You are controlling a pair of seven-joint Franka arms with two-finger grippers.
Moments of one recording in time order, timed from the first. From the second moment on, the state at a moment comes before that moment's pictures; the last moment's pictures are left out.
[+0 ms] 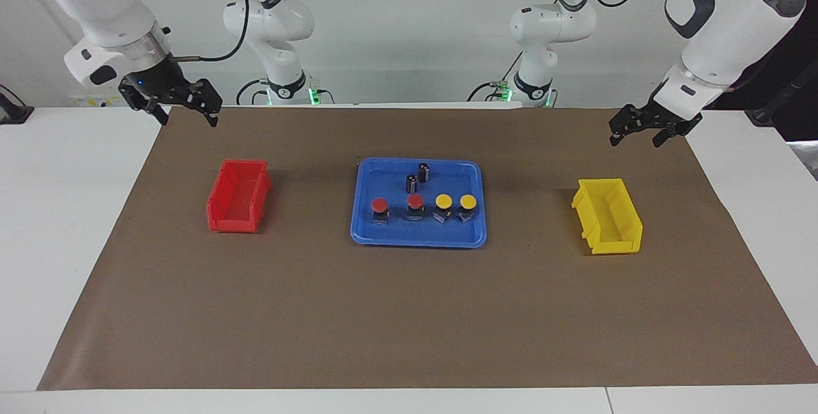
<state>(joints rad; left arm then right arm) 0.01 -0.04 -0.05 -1.74 -0.05 1.62 0.06 -0.05 -0.03 0.00 -1.60 -0.01 1.48 0.01</state>
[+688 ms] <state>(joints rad) 0.01 -0.04 -0.05 -1.74 -0.05 1.62 0.06 -0.05 -0.03 0.01 -1.59 -0.01 1.48 -0.02</state>
